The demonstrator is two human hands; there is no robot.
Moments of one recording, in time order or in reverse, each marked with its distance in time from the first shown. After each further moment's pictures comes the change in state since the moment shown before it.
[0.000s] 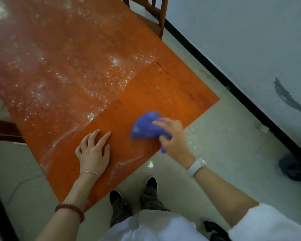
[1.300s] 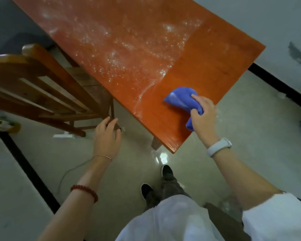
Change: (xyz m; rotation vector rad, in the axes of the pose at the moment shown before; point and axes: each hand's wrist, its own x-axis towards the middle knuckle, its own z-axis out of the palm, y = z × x) left_hand -0.056 -0.259 -0.080 -0.183 0.003 0.205; right_hand -0.101 -0.168 0.166 0.023 0.415 0.404
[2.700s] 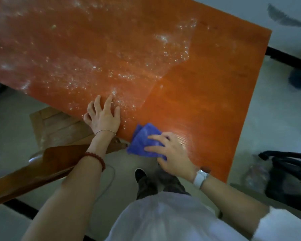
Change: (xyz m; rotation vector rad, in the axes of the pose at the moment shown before) left_hand 0.269 -0.015 -0.036 0.240 -0.189 0.034; right_hand 0.004 -0.074 0.168 -0.244 -0.351 -0.342
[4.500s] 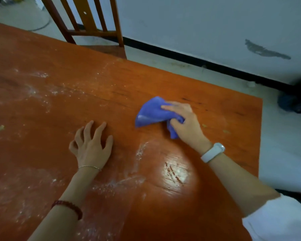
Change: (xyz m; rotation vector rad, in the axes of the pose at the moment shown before) left_hand 0.208 0.137 -0.006 0.068 -0.011 0.196; right_hand 0.267 0.194 -0.176 0.258 0.408 0.319
